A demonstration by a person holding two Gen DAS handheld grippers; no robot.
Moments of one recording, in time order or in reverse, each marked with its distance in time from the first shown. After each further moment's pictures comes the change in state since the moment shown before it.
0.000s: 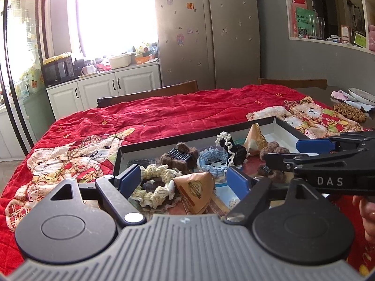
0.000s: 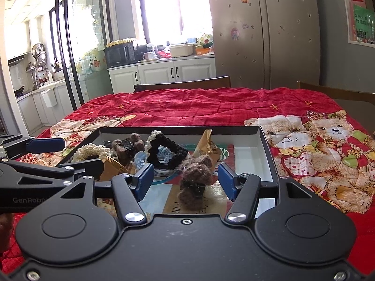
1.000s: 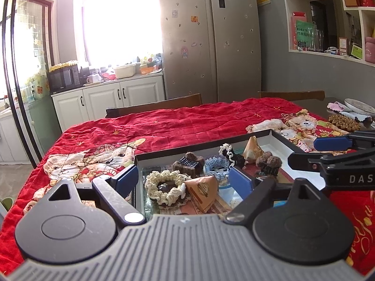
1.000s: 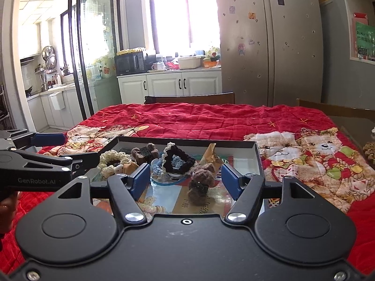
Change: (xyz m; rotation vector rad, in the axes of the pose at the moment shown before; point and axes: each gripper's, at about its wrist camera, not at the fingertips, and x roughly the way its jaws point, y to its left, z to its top) left arm -0.048 0.011 0.006 -0.014 -0.049 0.005; right arm -0.070 0.009 0.006 -0.045 -0.055 0.025
